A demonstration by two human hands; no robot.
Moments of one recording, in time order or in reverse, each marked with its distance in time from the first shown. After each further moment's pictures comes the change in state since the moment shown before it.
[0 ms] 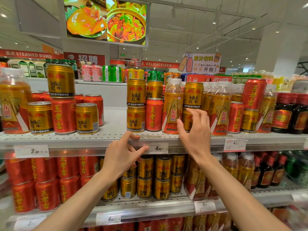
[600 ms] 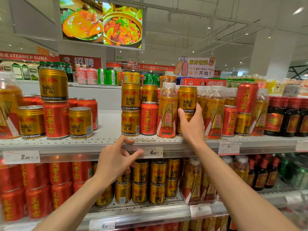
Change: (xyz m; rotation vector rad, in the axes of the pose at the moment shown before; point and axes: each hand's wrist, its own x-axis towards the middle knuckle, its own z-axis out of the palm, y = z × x) left_hand -0.001 0.001 0.000 -0.019 0.012 0.003; right_hand 0.041 0.002 0.003 0.258 -0.214 0.475
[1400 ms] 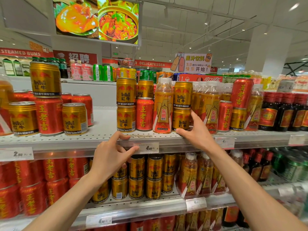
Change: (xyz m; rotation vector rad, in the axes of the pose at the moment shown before) left_hand -0.002 -0.001 0.001 0.030 0.025 0.031; right_hand -0.008 0.032 -0.040 -0.222 -0.338 -0.101
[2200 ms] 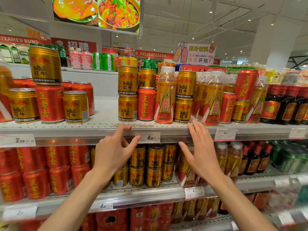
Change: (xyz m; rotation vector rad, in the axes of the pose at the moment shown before) left_hand -0.014 -0.003 0.010 0.230 0.093 0.064; right_hand -0.079 0.044 0.034 -0.396 0.161 -0.254
